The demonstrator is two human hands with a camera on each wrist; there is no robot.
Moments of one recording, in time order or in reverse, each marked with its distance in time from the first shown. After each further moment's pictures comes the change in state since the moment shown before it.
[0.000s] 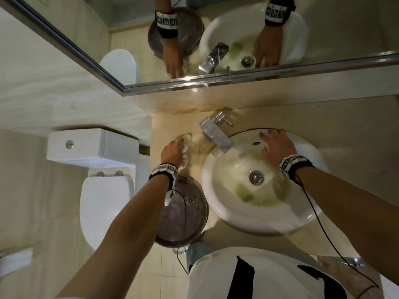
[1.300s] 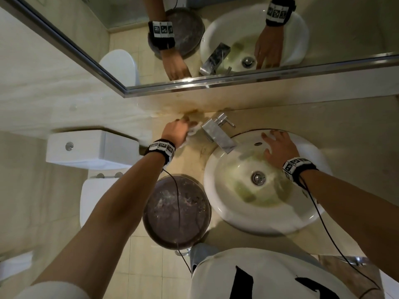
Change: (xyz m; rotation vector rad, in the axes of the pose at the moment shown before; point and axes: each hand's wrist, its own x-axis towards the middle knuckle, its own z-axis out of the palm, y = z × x) left_hand 0.046 0.018 -0.068 0.284 0.119 0.353; right_hand -0.005 0.004 0.009 0.051 0.053 -0.007
